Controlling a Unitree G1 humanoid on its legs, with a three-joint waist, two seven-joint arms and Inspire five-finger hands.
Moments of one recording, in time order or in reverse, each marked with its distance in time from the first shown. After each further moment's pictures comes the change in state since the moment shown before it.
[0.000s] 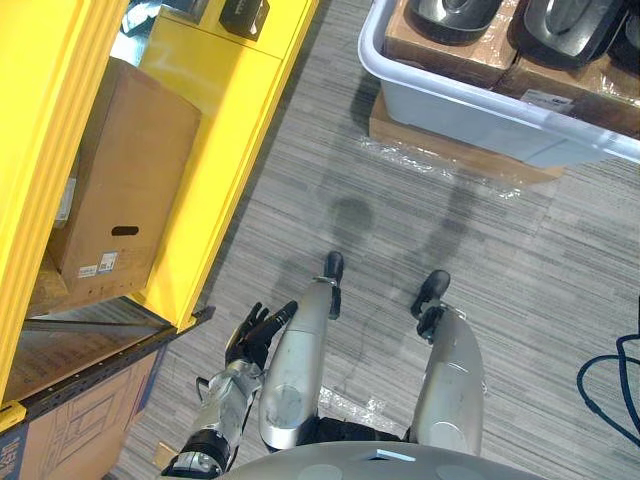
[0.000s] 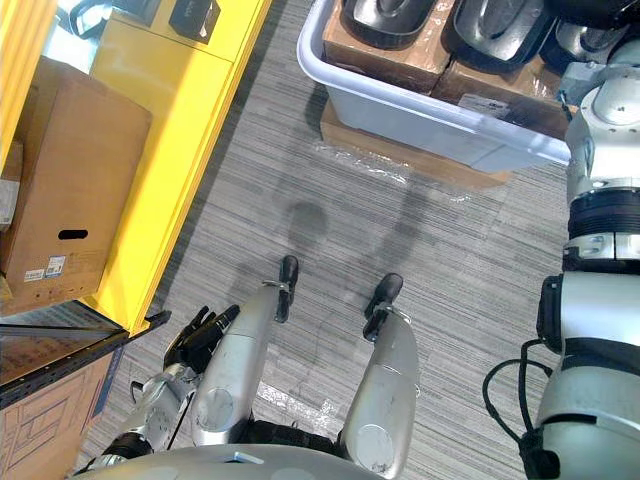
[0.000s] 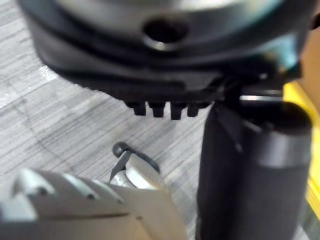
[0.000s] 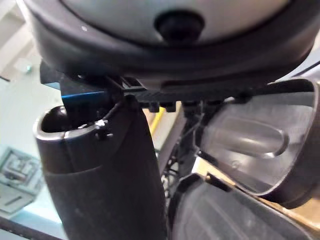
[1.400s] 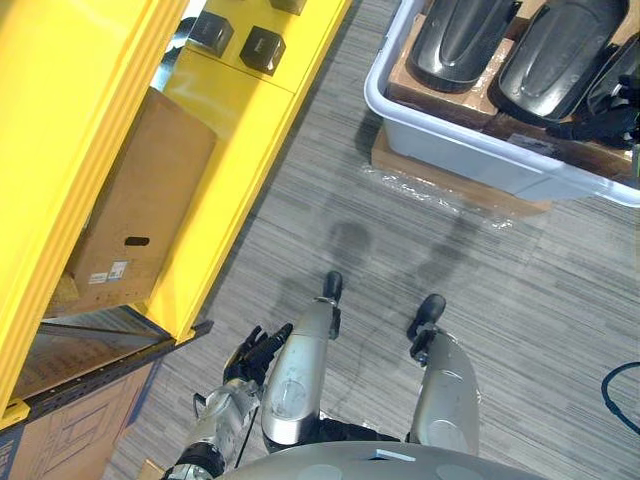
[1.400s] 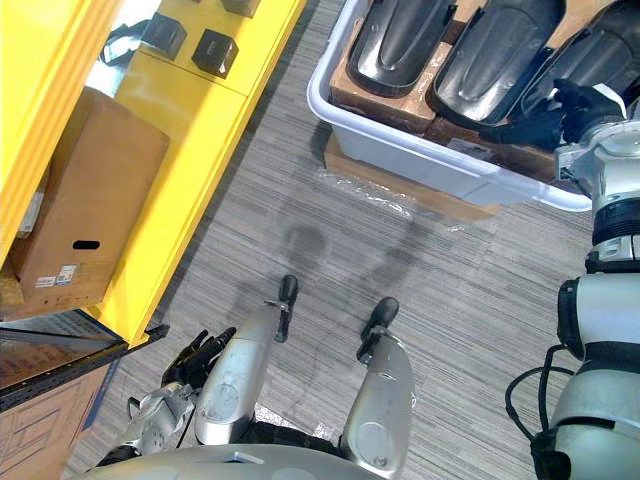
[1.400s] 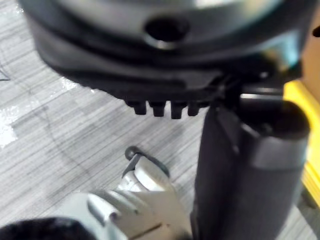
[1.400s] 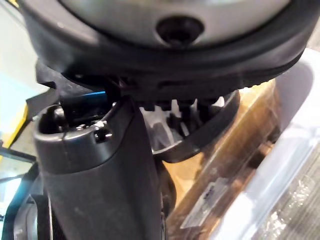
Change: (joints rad) left arm 0.046 0.041 -0.041 0.021 0.005 0.064 0.044; right arm -0.002 -0.075 0.143 0.227 -0.122 0.295 0.660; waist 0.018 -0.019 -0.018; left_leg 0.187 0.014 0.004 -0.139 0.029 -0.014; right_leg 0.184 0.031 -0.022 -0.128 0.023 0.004
